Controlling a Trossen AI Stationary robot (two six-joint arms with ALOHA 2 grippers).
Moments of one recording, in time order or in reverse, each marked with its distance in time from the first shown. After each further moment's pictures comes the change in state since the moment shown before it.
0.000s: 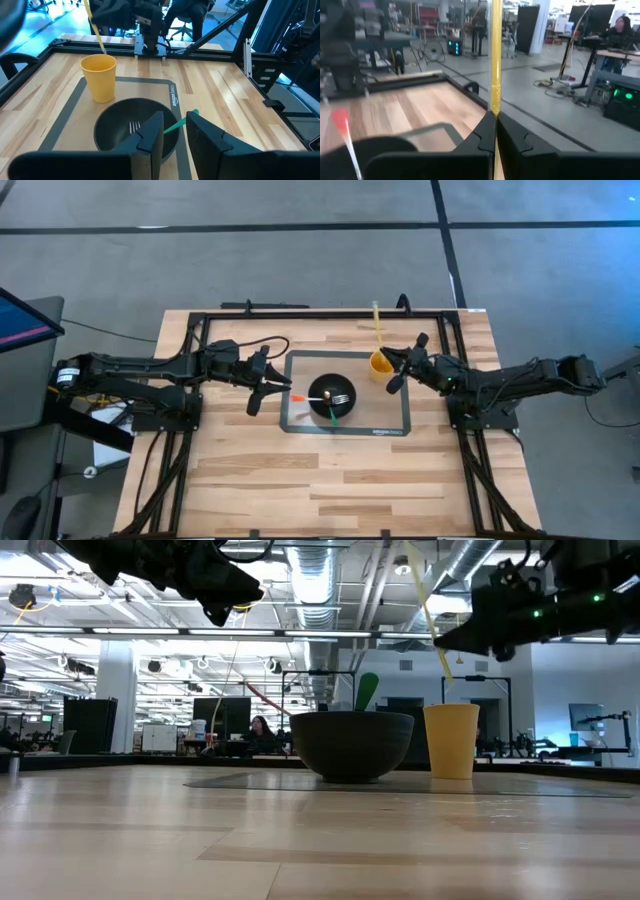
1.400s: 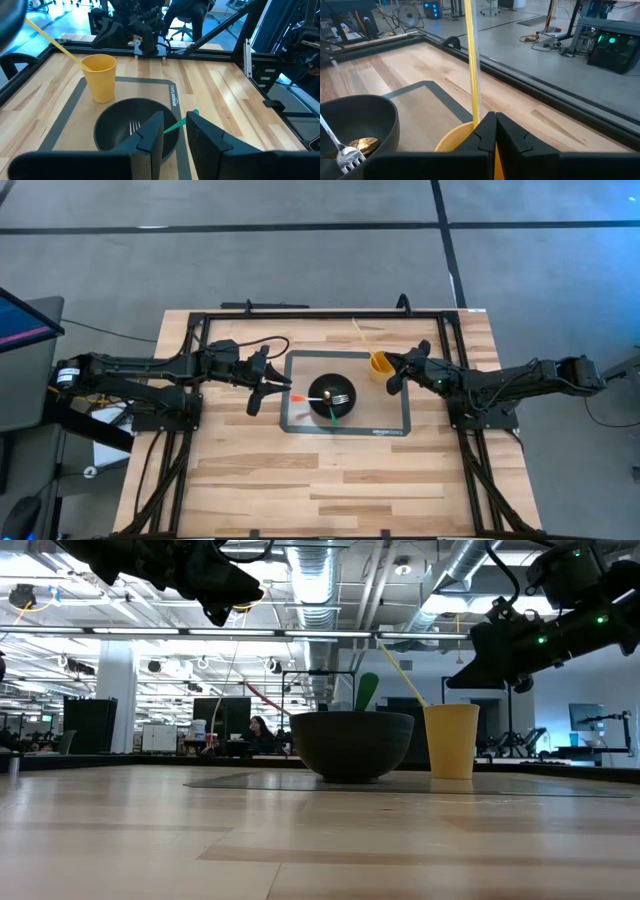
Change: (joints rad) left arm 0.000 0.000 0.000 0.000 0.000 0.000; right arm -0.015 0.003 -0.026 -0.235 0.078 0.230
